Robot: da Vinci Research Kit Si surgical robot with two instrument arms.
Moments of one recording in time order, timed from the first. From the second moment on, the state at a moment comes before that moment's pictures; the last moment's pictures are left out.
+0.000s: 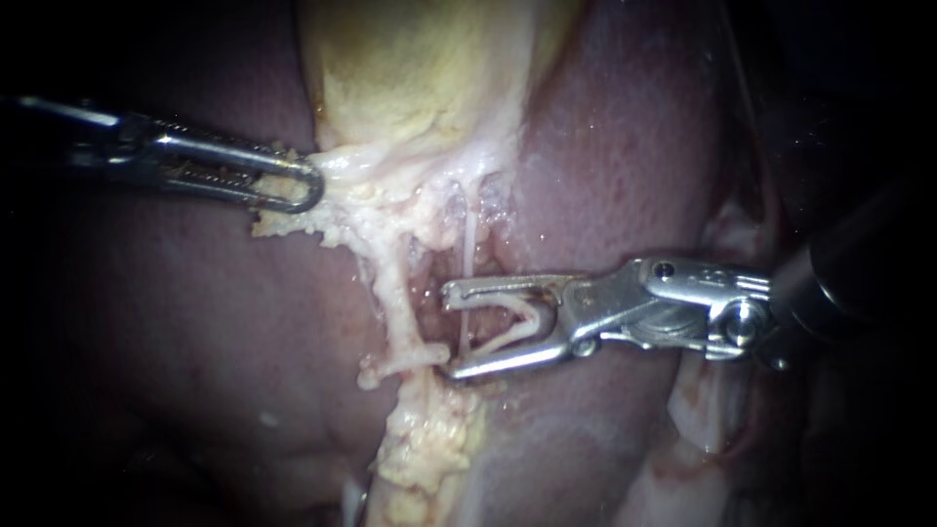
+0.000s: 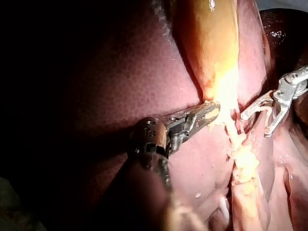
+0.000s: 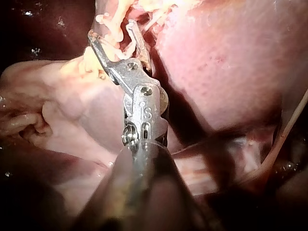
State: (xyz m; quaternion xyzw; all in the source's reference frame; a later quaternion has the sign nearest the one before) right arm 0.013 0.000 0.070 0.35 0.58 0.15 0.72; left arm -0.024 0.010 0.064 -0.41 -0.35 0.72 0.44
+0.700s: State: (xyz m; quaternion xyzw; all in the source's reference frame) right arm 0.019 -0.002 0.074 0.38 0.58 0.11 0.71; left arm -0.024 0.010 0.064 -0.41 -0.35 0.72 0.44
